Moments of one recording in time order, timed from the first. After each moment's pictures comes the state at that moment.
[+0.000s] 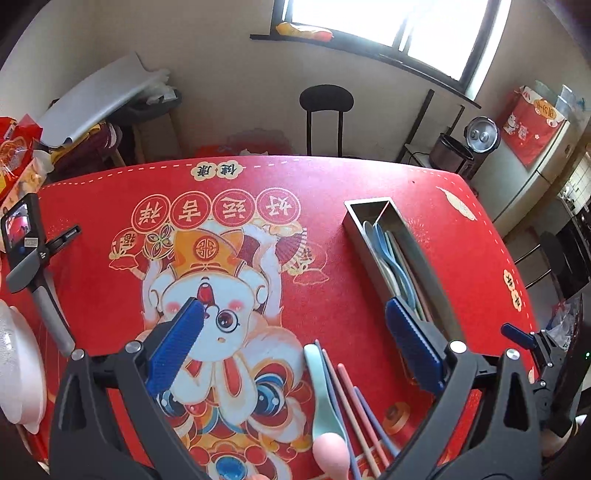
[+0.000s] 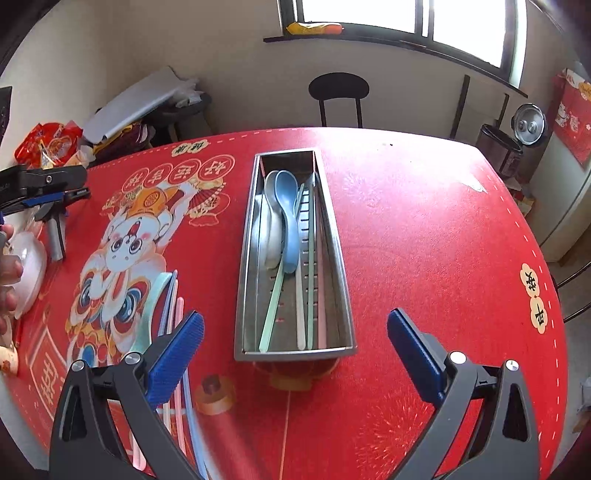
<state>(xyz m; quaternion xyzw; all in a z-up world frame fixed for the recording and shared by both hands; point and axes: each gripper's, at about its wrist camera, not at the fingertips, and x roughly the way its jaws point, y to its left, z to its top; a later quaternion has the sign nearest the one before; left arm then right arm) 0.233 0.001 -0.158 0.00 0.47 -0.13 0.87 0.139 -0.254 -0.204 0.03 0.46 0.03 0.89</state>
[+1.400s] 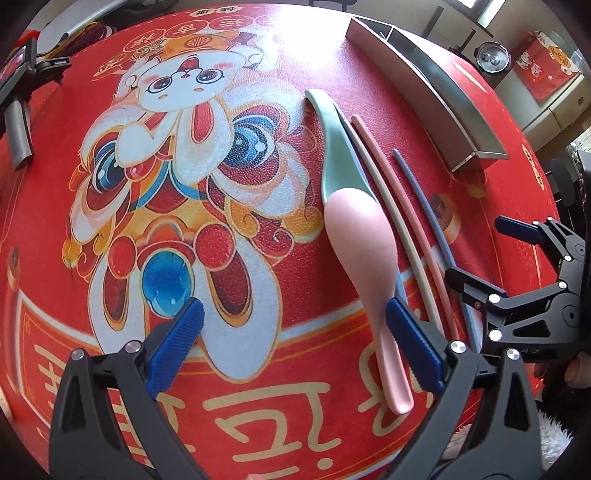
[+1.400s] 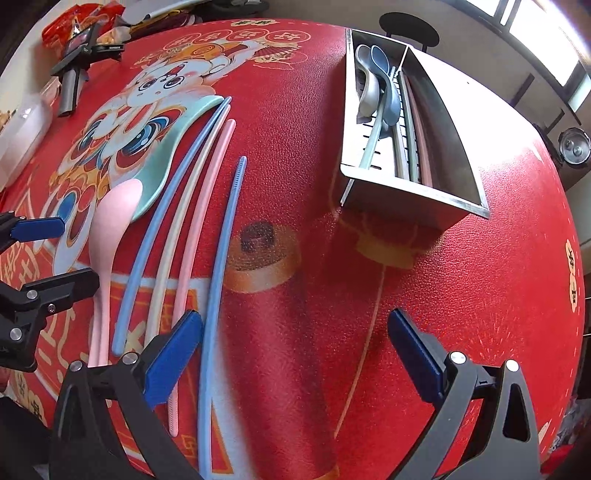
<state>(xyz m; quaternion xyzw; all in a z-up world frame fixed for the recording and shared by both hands) 0.102 0.011 -0.303 0.01 0.60 -0.13 0.79 0.092 -0.190 -0.297 -0.08 0.57 0.09 0.81</state>
